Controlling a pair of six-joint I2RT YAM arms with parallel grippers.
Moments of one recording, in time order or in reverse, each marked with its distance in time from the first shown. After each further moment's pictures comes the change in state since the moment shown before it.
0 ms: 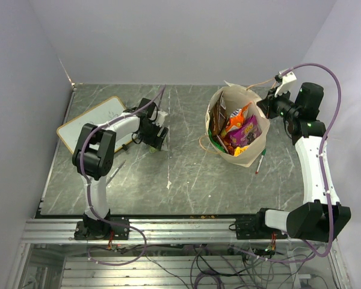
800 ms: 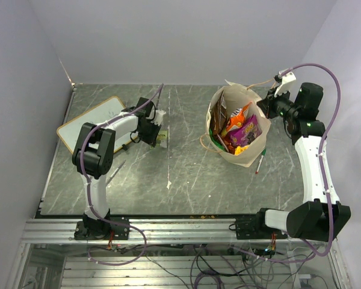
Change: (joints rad) left arm 0.016 0.027 0.004 0.018 0.037 0.005; right arm 0.000 0.004 -0.006 0.012 0.003 -0.007
